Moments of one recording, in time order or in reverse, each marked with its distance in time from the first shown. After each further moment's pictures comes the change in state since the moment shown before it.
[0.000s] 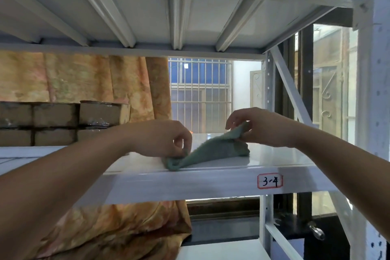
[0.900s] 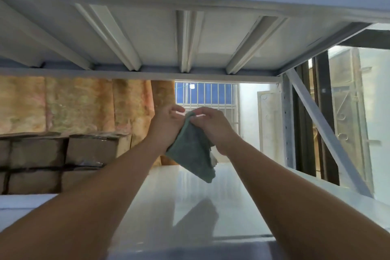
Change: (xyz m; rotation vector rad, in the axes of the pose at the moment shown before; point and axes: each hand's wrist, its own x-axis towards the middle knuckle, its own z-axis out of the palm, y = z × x) left_hand 0.117 -0.079 -0.015 -0.888 0.882 -0.205; right_hand 0.165 -0.030 0.045 0.800 0.446 0.050
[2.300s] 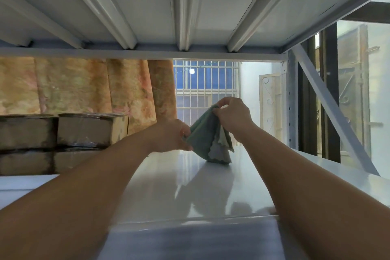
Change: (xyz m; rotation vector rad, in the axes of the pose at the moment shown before) left_hand -0.021 -0.028 -0.004 0.790 -0.595 0.129; right_hand 0.007 0.039 -0.026 -0.398 0.210 0.083
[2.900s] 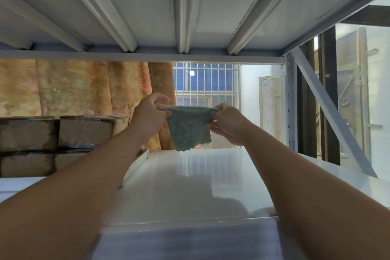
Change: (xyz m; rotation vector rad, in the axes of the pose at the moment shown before) left_hand 0.007 -0.015 -0.020 -0.646 0.589 -0.229; right_hand -0.012 -0.013 -0.005 0.385 -0.341 0.253
